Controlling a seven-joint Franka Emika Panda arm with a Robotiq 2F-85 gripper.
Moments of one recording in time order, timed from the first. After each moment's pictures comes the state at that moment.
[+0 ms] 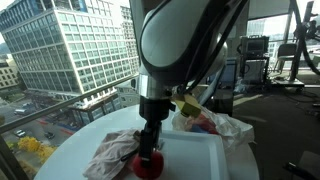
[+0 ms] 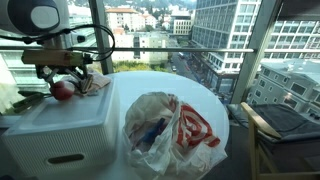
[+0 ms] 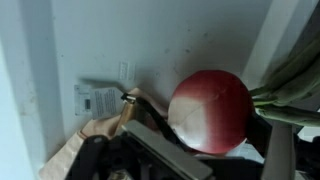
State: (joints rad) arm 0.26 0.04 0.33 -2.38 0.26 2.57 -0.46
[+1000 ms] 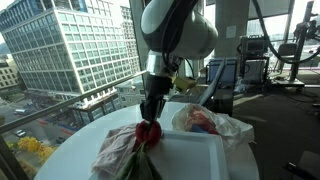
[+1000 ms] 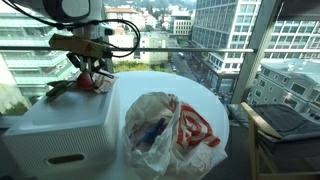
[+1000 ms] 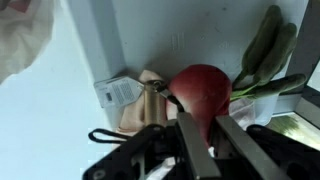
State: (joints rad) arm 0.18 0.05 0.25 -2.27 0.41 2.47 -0.43
